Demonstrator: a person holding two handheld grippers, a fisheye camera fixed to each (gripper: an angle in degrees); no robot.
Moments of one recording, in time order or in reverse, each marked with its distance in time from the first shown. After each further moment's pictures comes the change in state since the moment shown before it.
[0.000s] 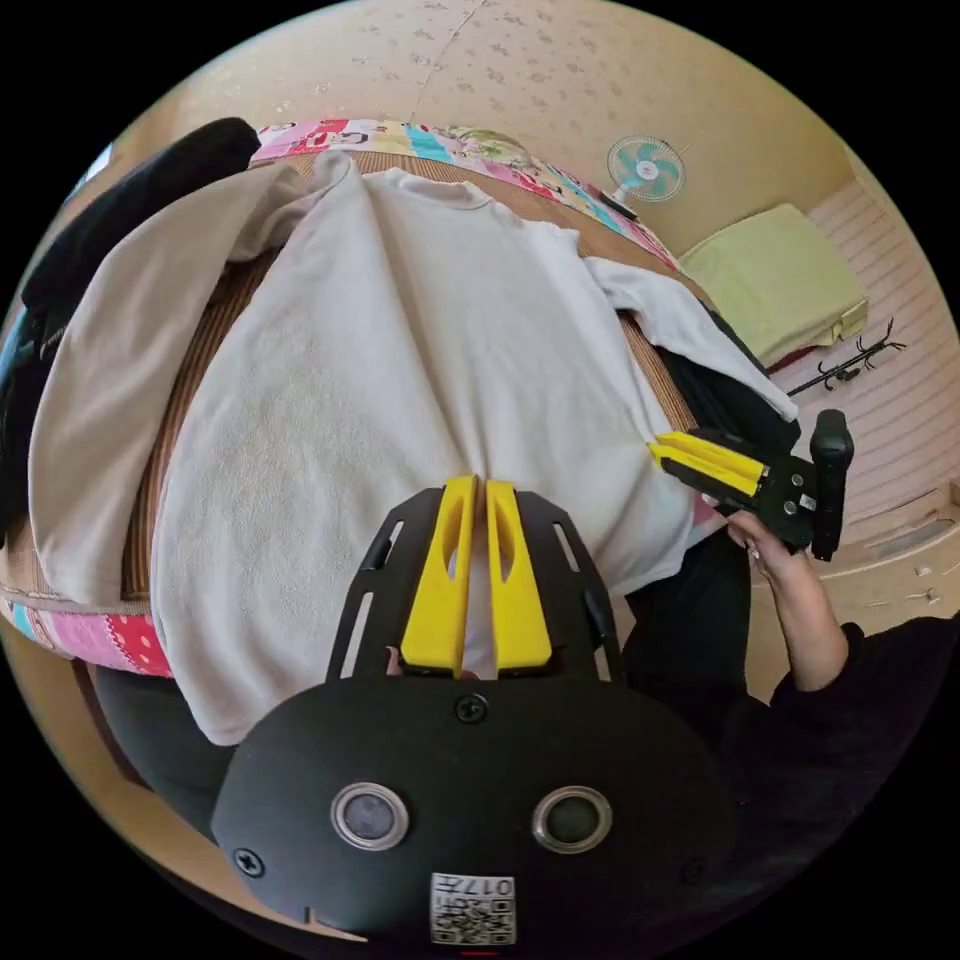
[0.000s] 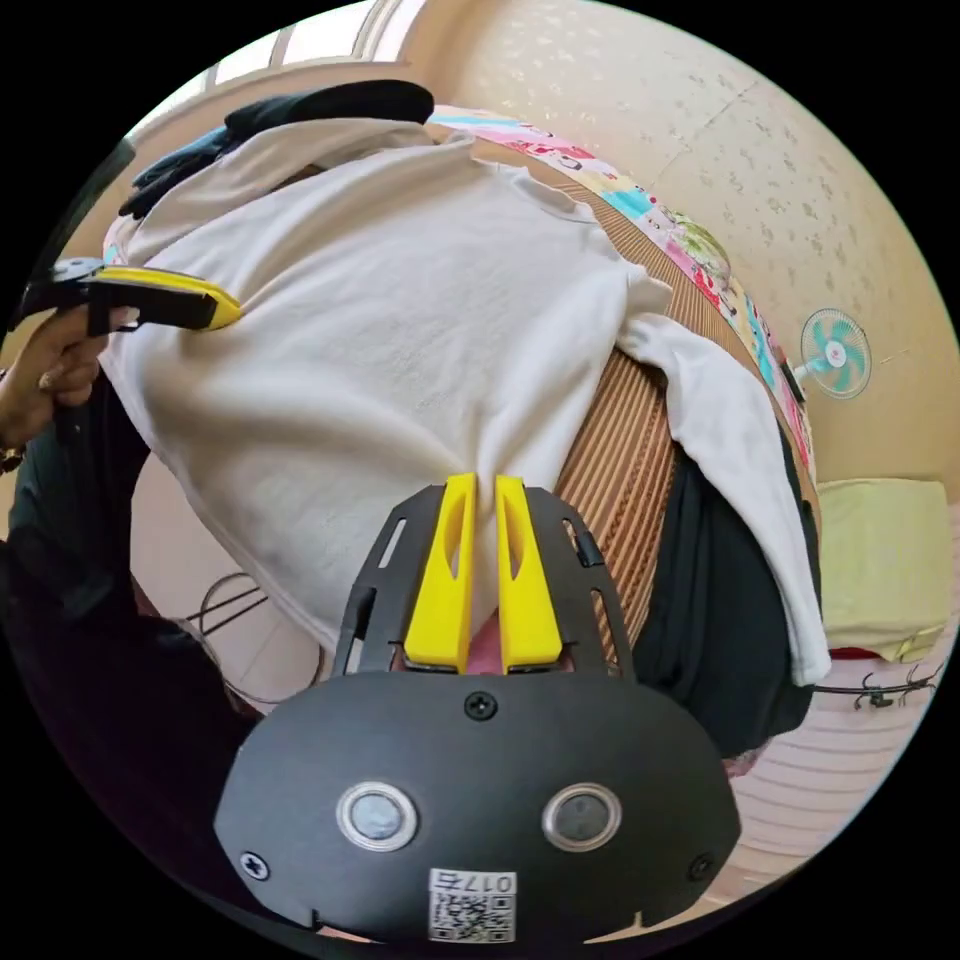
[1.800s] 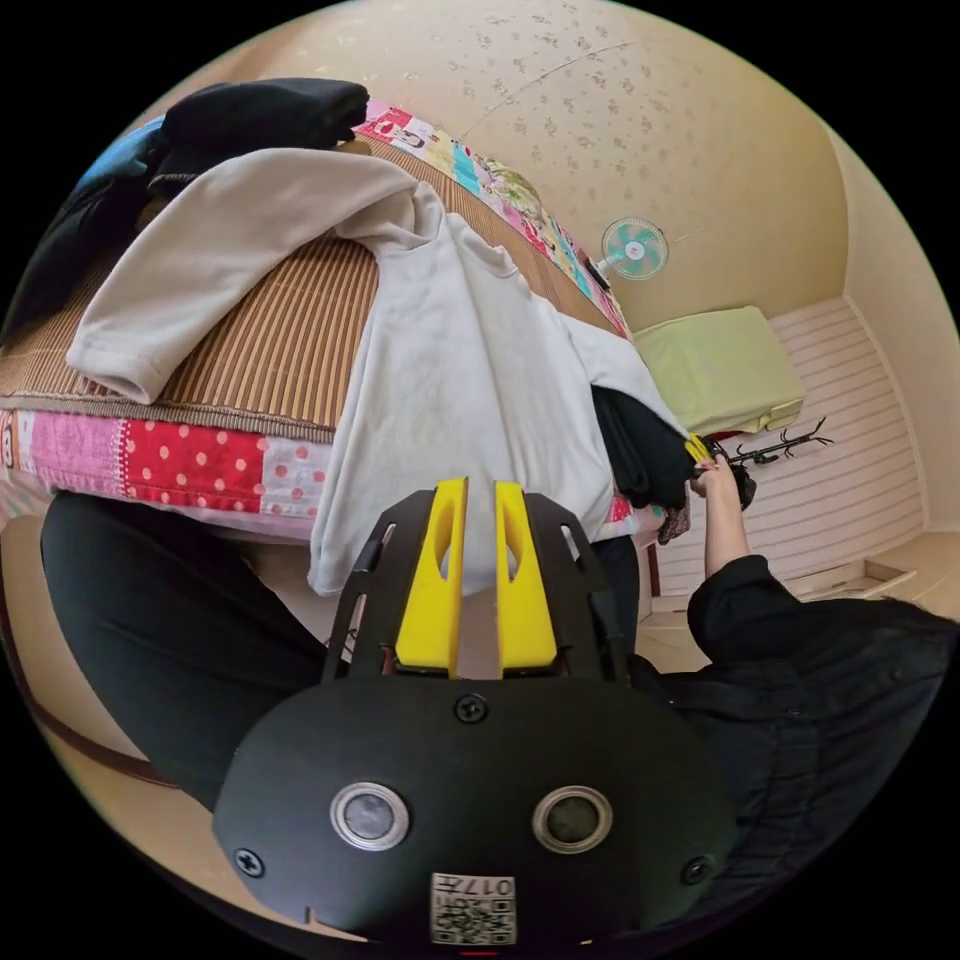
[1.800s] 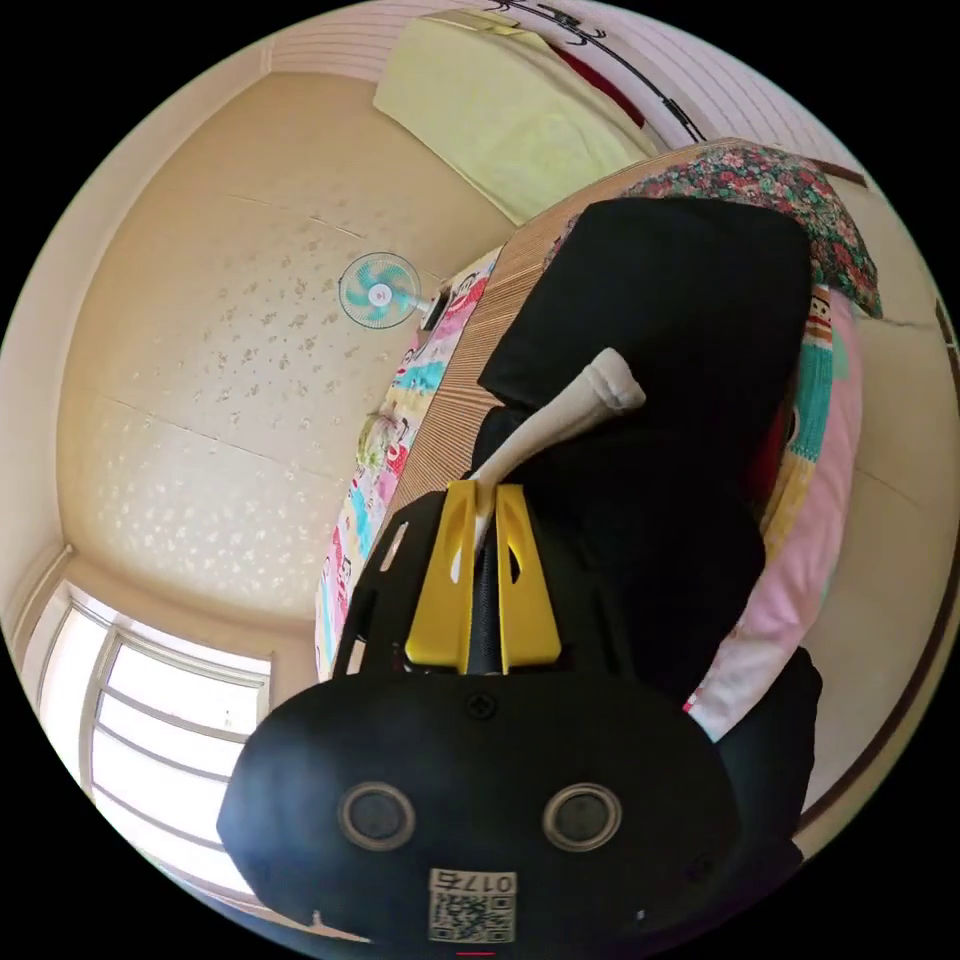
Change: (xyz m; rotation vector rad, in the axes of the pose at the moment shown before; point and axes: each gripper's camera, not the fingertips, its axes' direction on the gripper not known) left arm -0.090 0.076 -0.225 0.130 0.217 -0.201; right arm 0.376 0.067 -0.230 0.620 -0.504 1.647
